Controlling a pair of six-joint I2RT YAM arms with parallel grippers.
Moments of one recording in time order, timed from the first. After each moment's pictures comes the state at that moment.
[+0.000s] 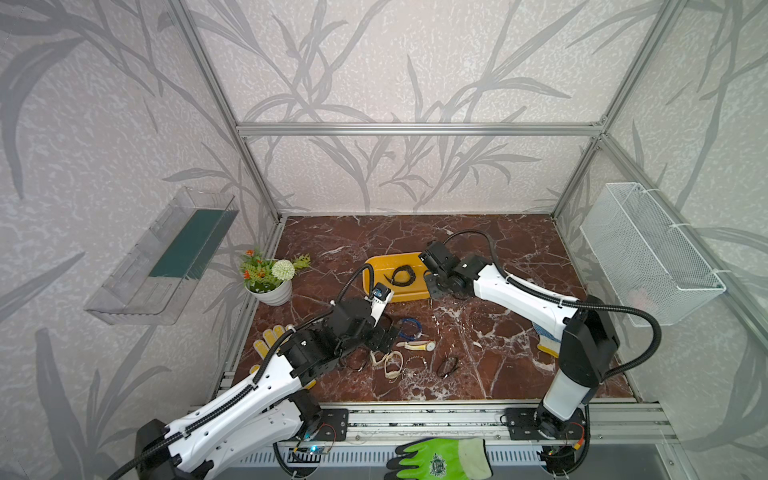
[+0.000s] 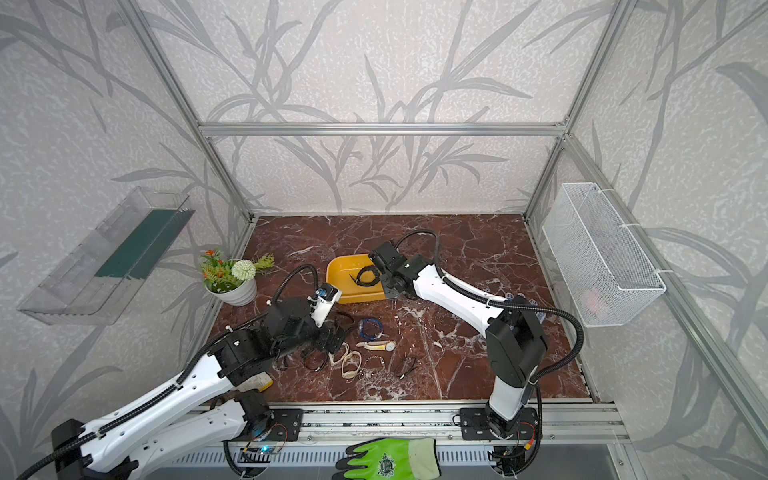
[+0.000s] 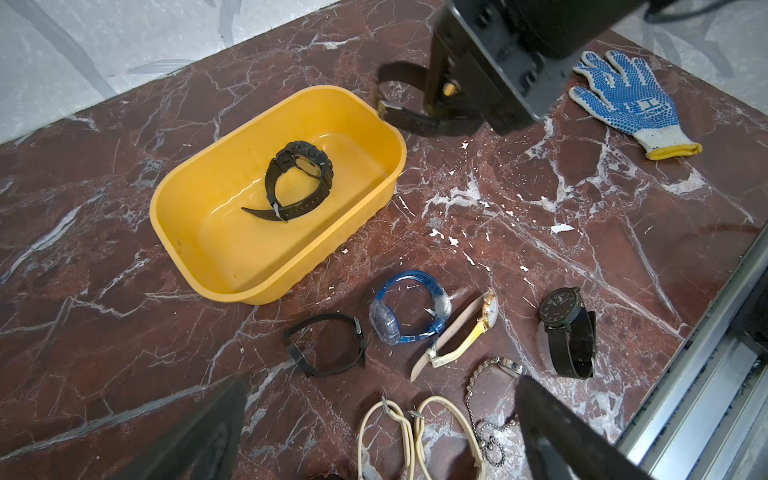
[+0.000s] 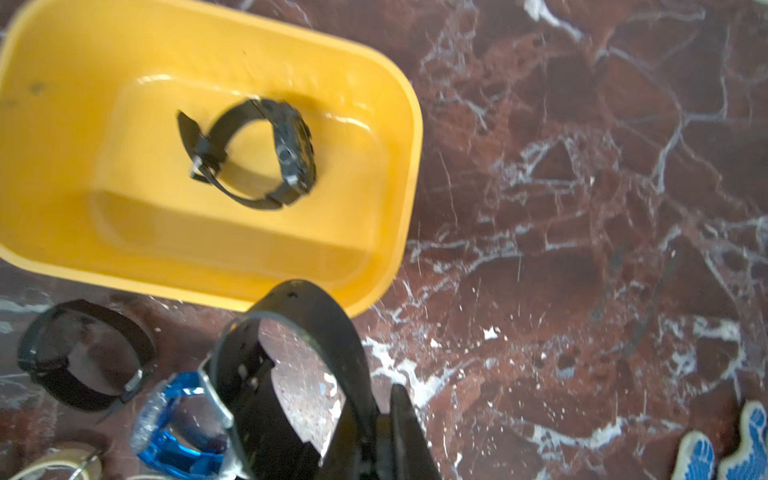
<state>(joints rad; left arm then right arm) -0.81 0.84 0.71 -0.51 -0.12 -0.11 0.78 1.79 1.51 -0.80 0.31 0.36</state>
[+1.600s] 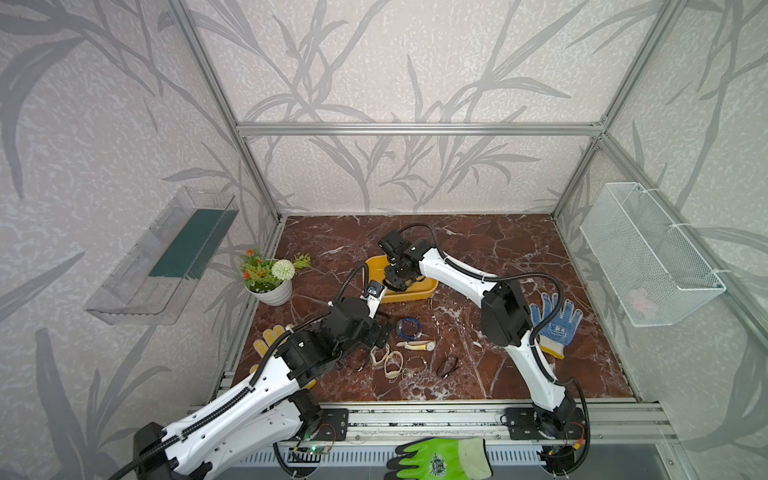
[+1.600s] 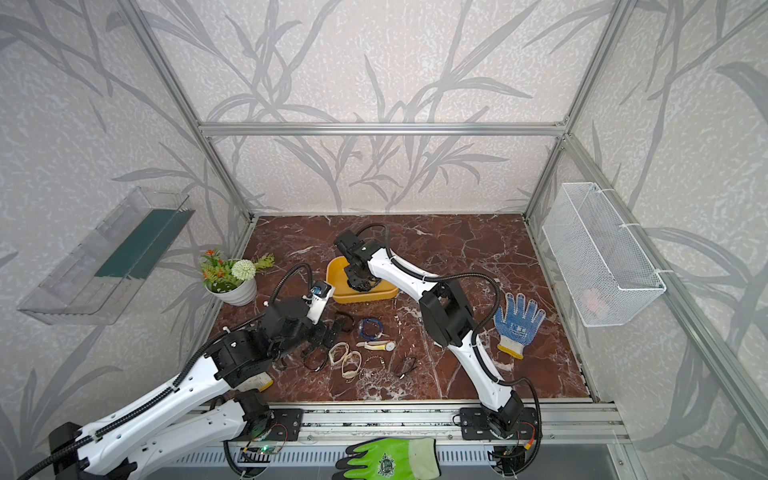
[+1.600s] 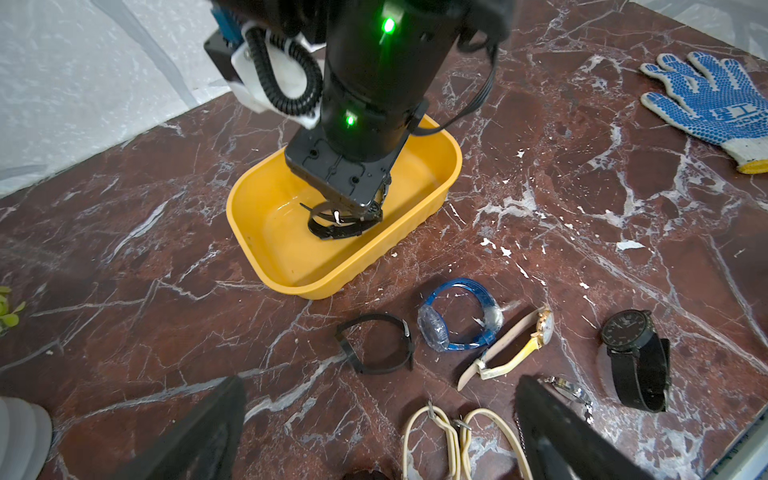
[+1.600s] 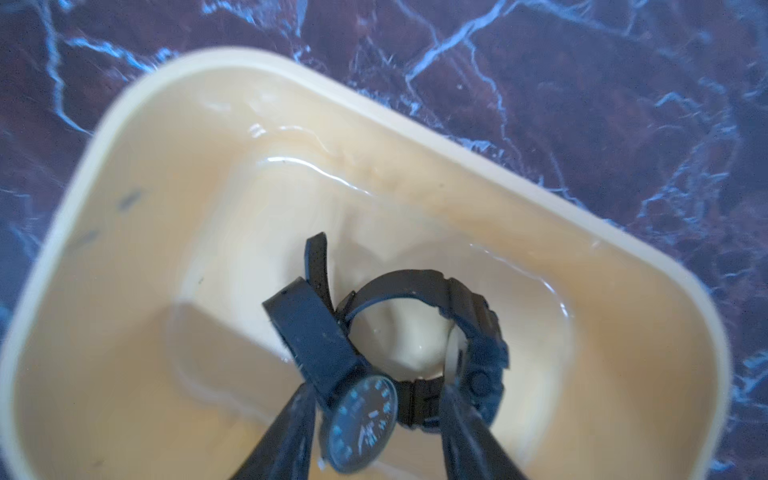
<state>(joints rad) -0.81 0.81 0.71 -0.53 -0.28 -0.11 0.79 2.33 2.12 -0.89 0.17 0.22</state>
